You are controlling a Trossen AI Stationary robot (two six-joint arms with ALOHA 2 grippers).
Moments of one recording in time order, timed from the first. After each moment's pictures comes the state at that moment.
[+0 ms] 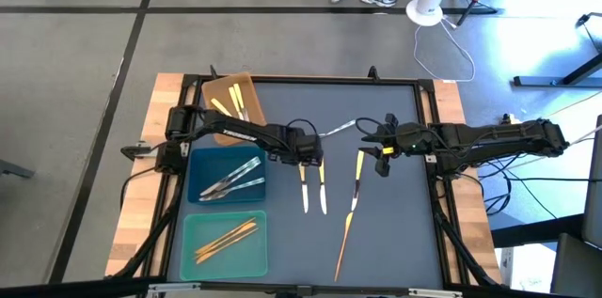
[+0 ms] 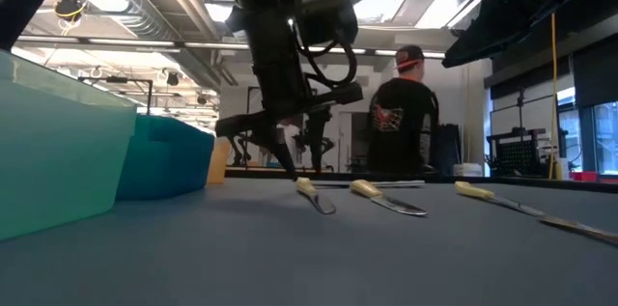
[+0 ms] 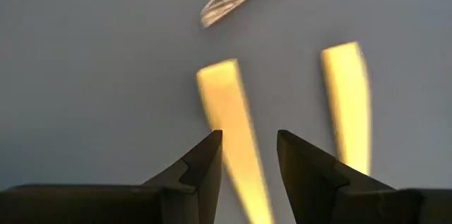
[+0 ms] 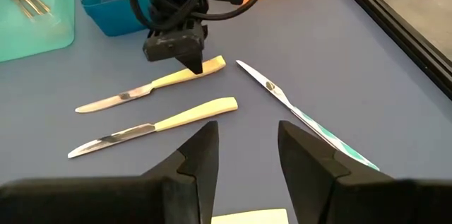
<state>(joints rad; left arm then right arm) 0.05 2.02 1.39 -0.59 -0.14 -1.36 0.04 0.86 0.64 -0.39 0.22 0.18</state>
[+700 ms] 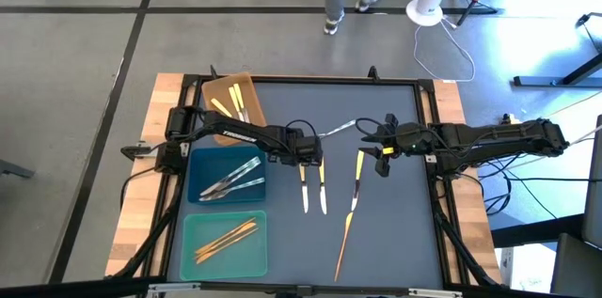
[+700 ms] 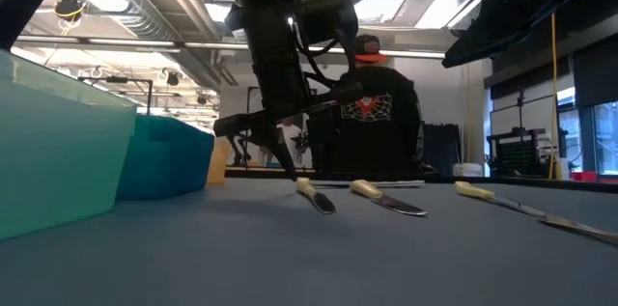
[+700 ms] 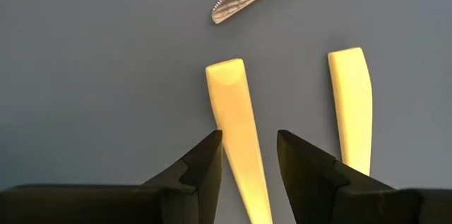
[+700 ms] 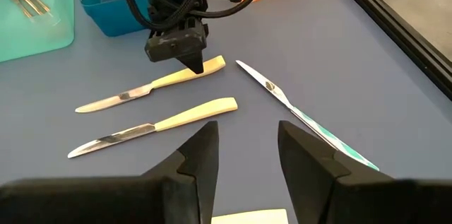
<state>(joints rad) 0.04 2.02 1.39 -0.60 -0.16 -1.42 0.04 0.86 0.64 -0.40 0.22 0.18</state>
